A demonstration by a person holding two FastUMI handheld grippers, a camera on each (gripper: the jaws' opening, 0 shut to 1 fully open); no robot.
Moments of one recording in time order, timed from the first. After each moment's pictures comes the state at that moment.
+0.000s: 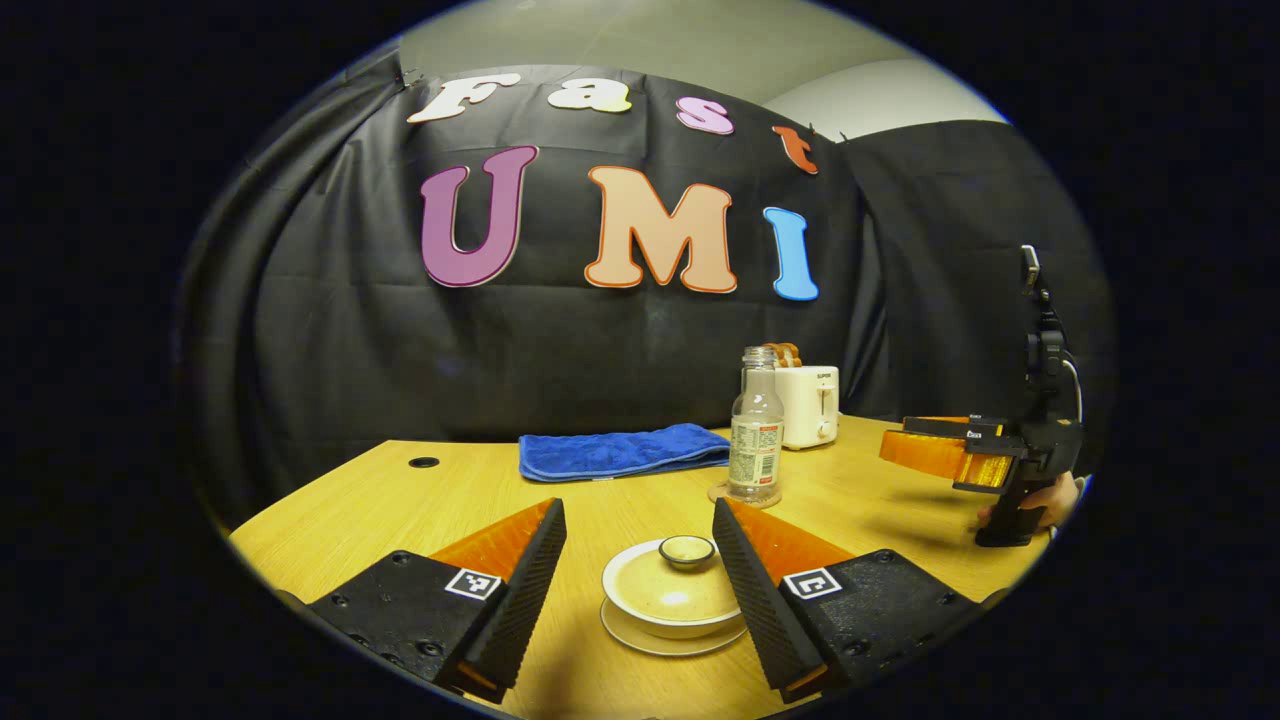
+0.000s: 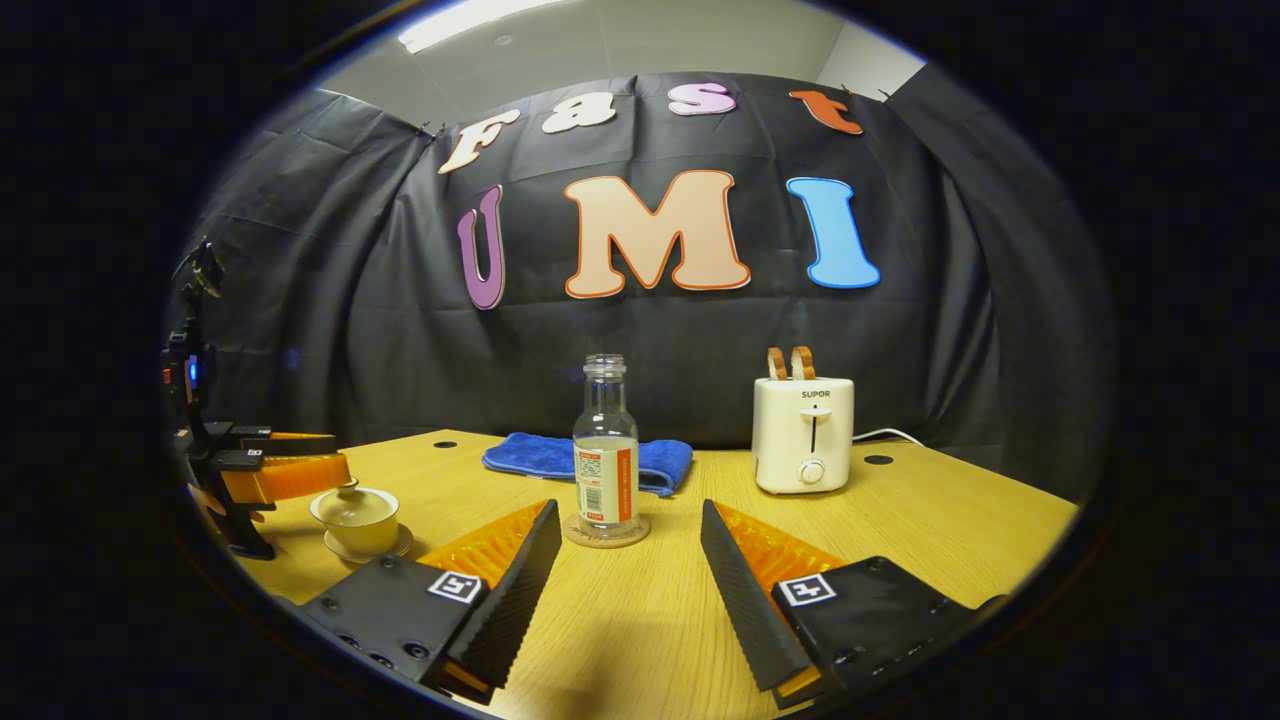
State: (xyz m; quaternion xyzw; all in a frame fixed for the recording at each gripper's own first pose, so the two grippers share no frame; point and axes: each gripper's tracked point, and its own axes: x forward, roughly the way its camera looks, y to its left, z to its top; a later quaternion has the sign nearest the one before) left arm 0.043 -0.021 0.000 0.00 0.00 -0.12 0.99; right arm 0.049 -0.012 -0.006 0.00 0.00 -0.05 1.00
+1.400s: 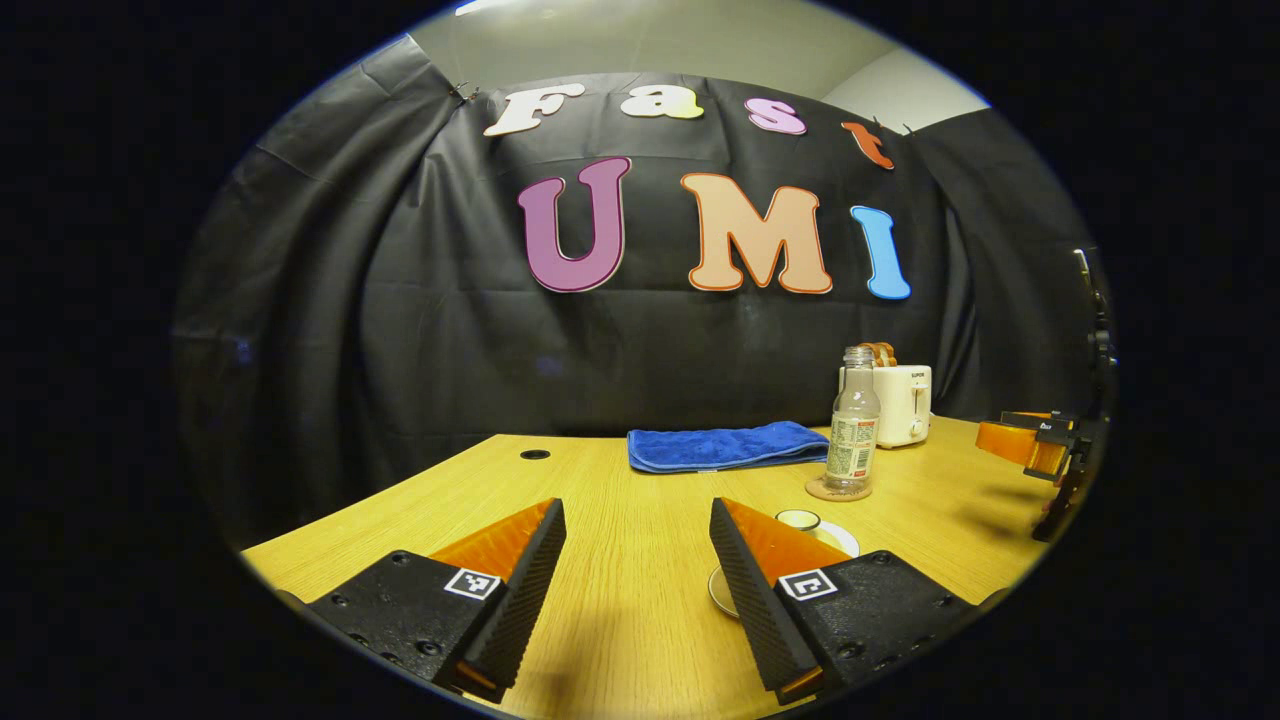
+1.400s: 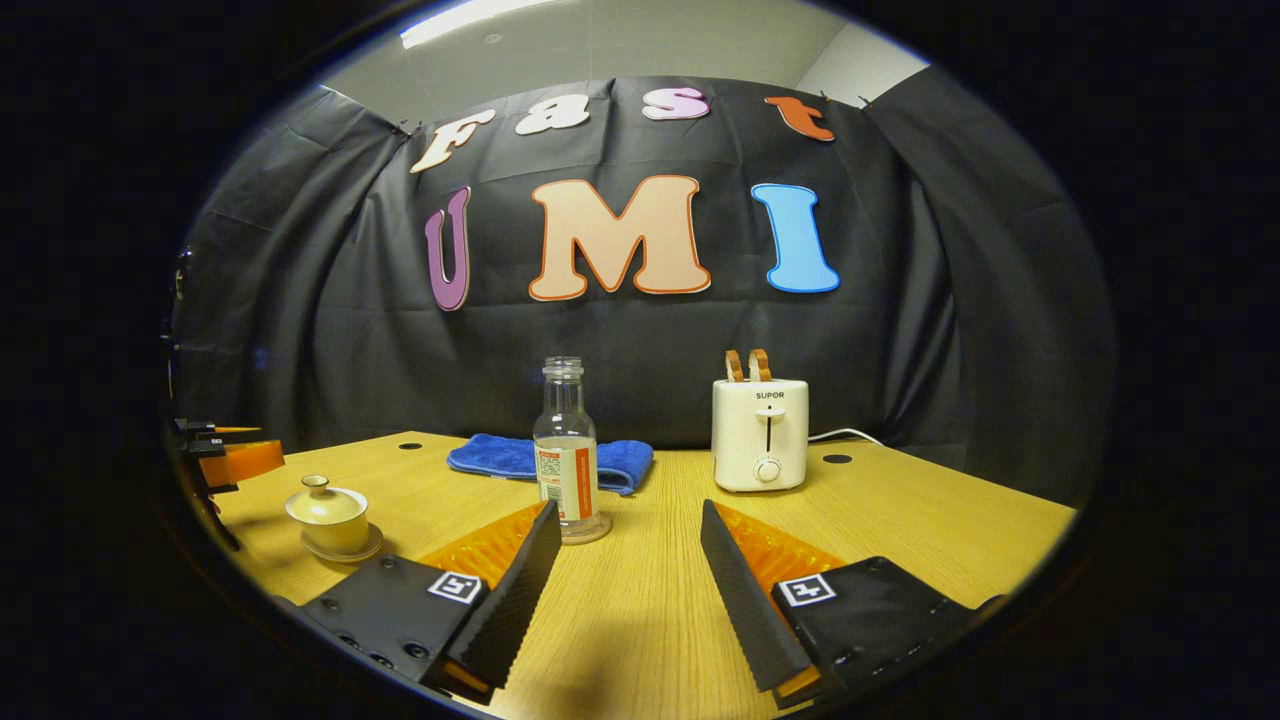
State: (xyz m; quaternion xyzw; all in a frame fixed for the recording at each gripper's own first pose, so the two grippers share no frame) left arm 0.022 0.042 -0.001 0.00 0.00 0.01 1.00; right arm 0.037 -0.032 -0.004 0.00 -0.01 -0.10 0.99
